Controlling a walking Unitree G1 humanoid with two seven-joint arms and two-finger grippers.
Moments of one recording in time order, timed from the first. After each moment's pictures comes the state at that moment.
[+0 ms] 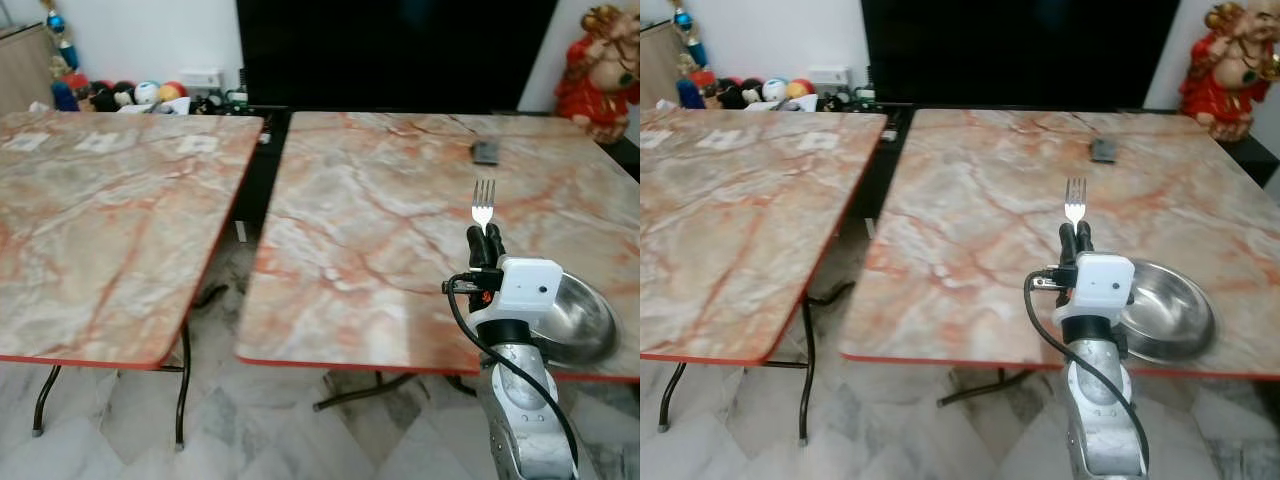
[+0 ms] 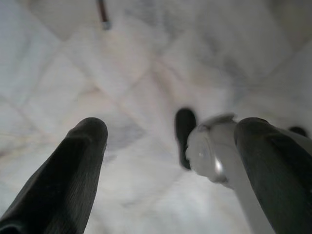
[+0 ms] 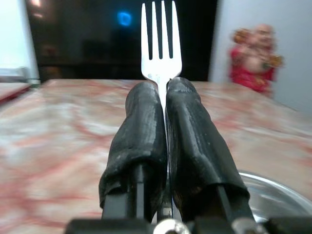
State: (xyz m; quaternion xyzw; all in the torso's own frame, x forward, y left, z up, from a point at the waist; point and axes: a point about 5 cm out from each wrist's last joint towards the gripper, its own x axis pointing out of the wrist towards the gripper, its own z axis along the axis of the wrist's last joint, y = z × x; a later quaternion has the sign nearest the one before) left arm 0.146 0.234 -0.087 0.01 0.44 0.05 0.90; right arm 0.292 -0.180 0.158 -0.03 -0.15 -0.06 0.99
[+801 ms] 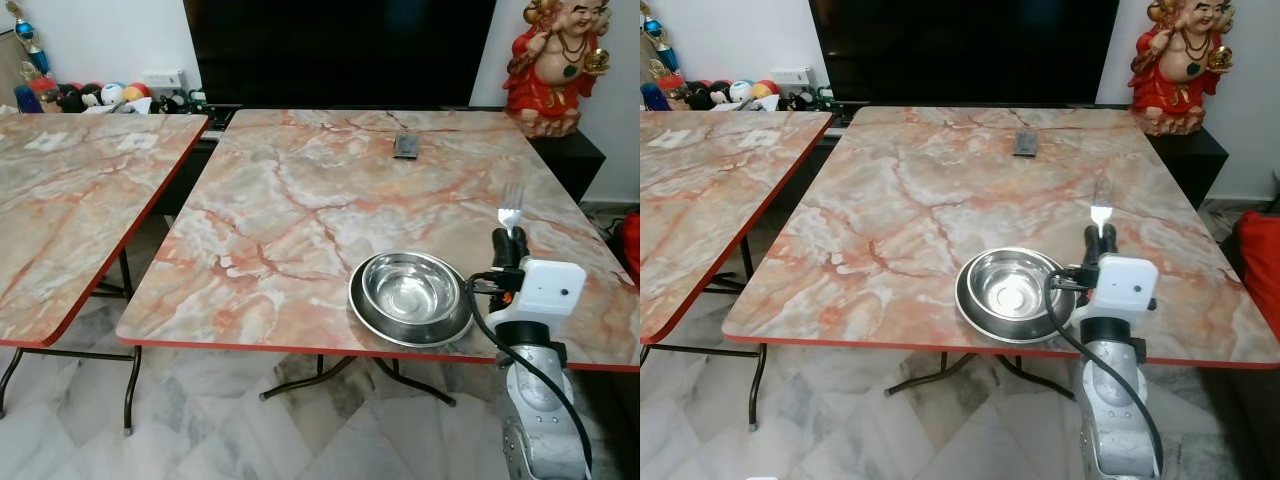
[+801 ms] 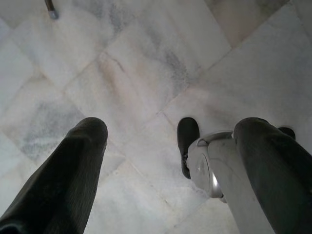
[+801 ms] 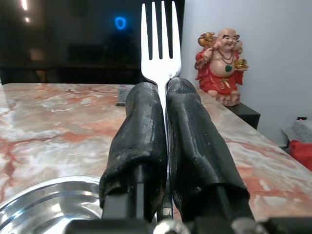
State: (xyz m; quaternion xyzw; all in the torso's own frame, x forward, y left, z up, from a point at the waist) left arm 0.154 0.233 -0.083 0.01 0.42 0.05 0.90; right arm 0.294 -0.184 0.163 -0.03 -0.16 -0.08 0.98
